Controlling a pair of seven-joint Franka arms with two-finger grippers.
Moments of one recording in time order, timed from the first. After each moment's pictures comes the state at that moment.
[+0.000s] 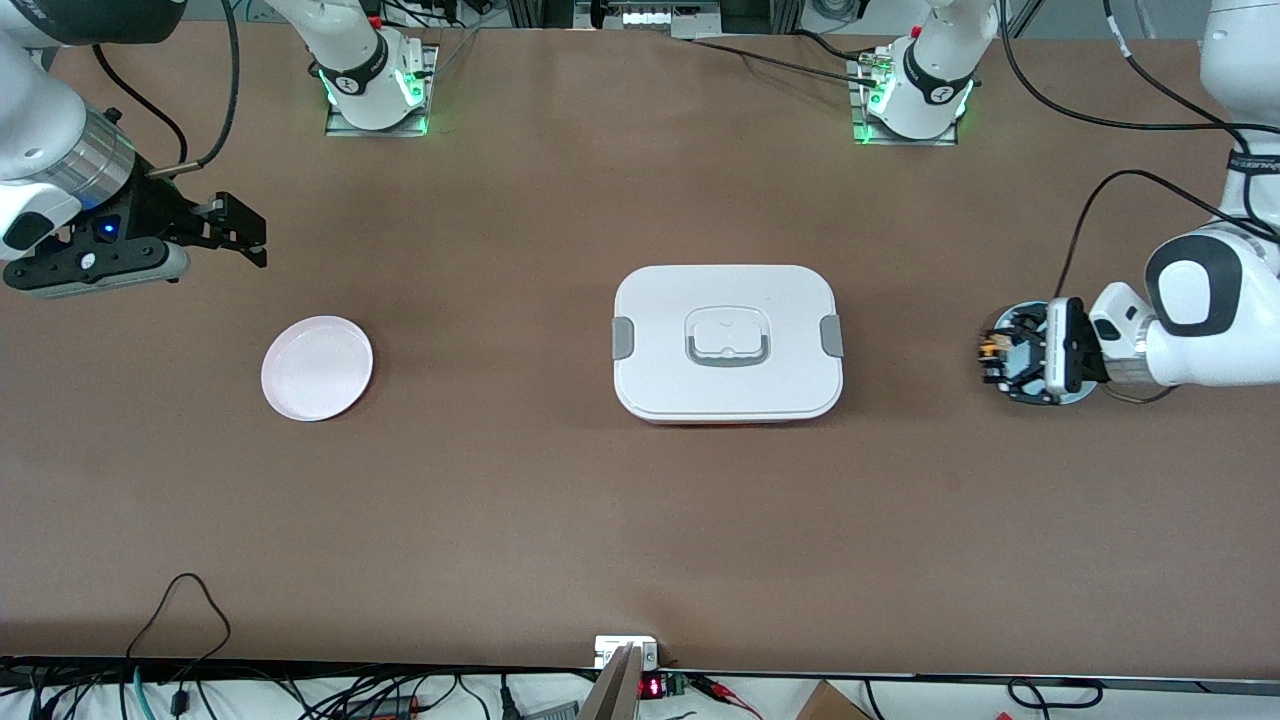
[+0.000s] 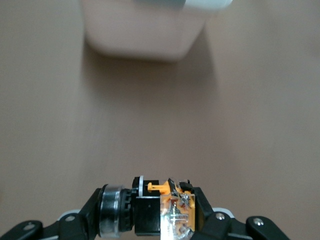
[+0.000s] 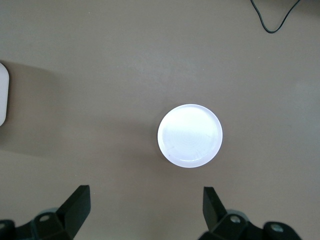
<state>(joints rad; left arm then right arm) 0.43 0.47 -0.29 -1.84 -0.44 1.87 1.94 -0.02 0.04 0.18 -1.62 -0.02 1.67 -0.05</state>
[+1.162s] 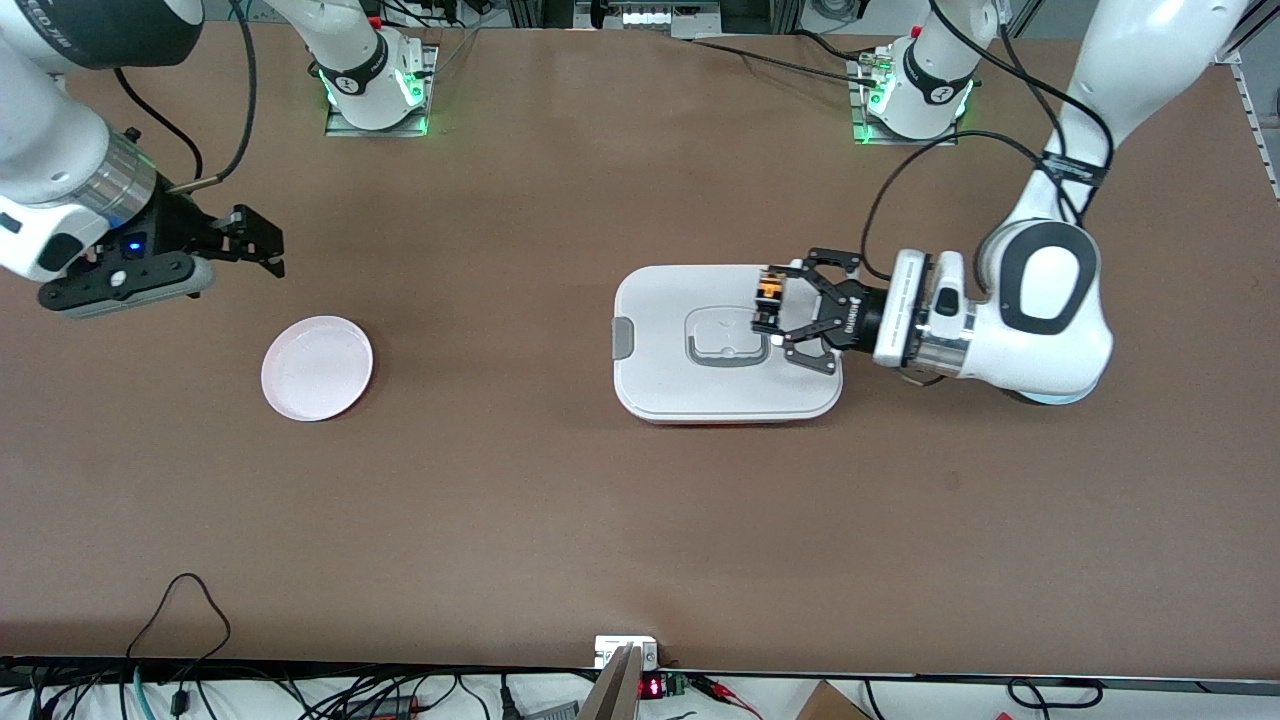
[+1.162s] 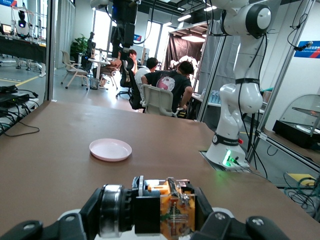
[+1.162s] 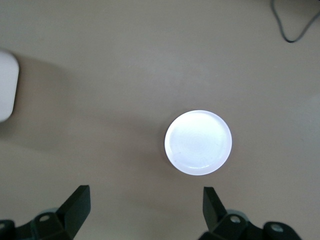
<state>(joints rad) 0.17 0.48 -0.46 -1.74 -1.23 1.77 1.93 0.00 0.07 0.18 -1.62 0.00 1.68 -0.13</state>
